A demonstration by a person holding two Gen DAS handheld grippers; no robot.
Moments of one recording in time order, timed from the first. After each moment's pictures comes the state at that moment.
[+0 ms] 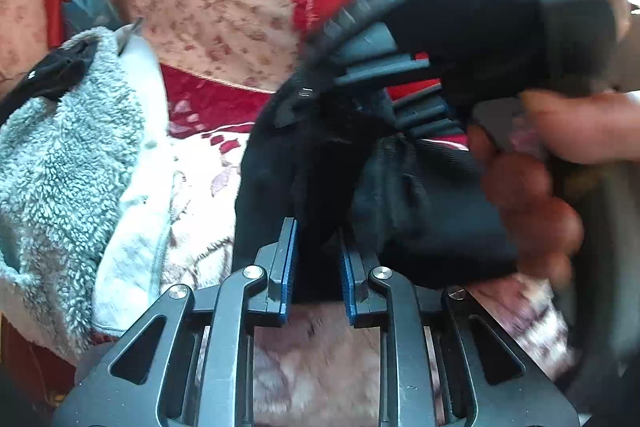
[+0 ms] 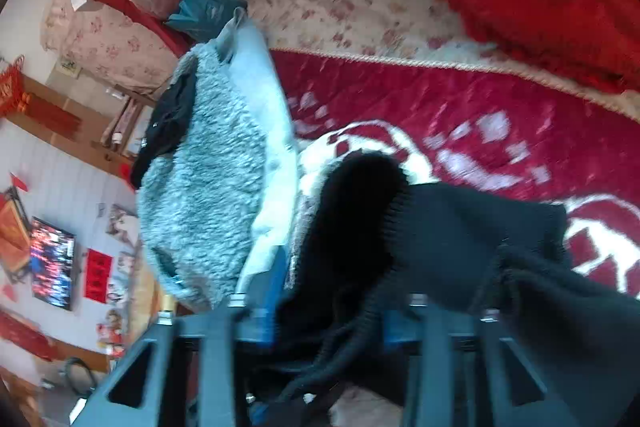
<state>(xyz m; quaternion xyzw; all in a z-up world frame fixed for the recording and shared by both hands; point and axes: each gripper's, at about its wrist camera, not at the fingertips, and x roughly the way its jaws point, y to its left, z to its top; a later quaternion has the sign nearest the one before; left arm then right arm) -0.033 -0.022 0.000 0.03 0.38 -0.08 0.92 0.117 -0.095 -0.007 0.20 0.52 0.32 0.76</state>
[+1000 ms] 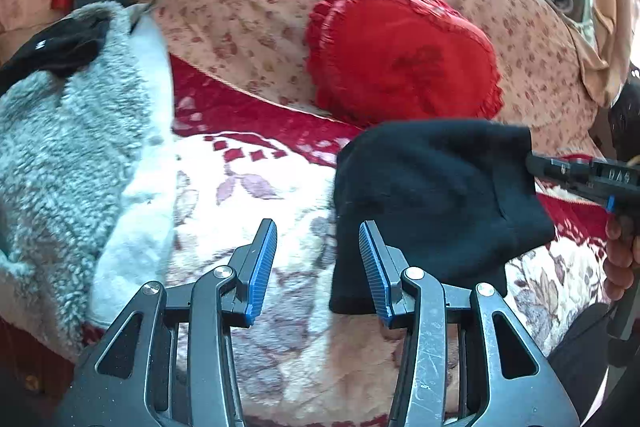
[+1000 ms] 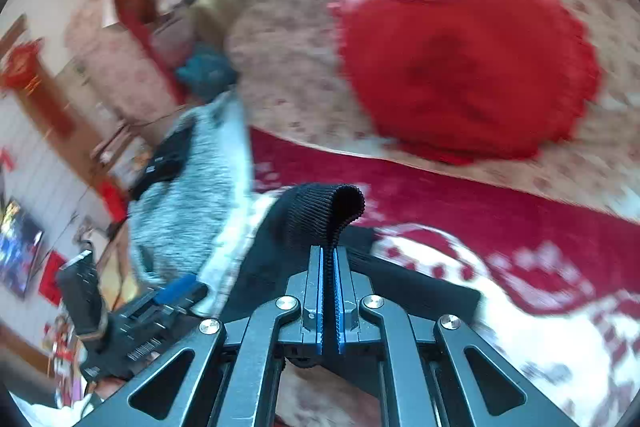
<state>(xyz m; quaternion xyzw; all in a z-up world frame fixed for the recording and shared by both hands) -0.017 0.003 0.022 -0.06 0.39 -0.09 0.91 0.033 -0.261 0.052 0.17 0.42 0.25 0.86</state>
